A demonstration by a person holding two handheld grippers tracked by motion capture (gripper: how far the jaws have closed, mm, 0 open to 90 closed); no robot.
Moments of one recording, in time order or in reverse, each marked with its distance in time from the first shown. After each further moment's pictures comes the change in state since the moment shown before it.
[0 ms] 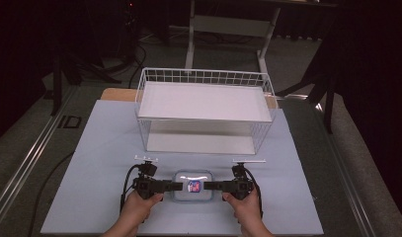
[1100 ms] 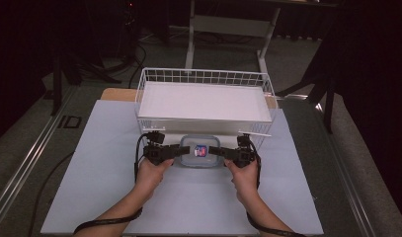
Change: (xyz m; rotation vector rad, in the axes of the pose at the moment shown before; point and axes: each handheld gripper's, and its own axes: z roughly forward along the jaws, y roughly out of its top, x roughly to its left) left arm 0.005 0.086 0.019 -0.206 0.049 0.124; right arm -0.011 0.080 -0.004 -0.228 -0.066 -0.076
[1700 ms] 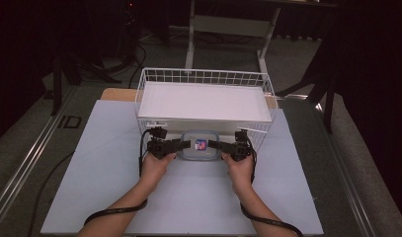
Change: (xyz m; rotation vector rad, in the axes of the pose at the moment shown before) left arm 0.024 0.009 0.022 -0.031 0.033 0.034; right arm -0.020 0.011 0.024 -0.044 -0.022 0.023
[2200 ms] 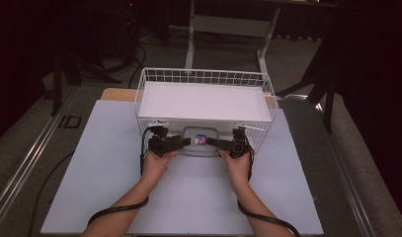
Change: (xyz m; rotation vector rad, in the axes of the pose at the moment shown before) left arm 0.002 0.005 0.007 -0.028 0.046 0.076; right arm -0.002 0.006 0.011 0.006 -0.045 0.001
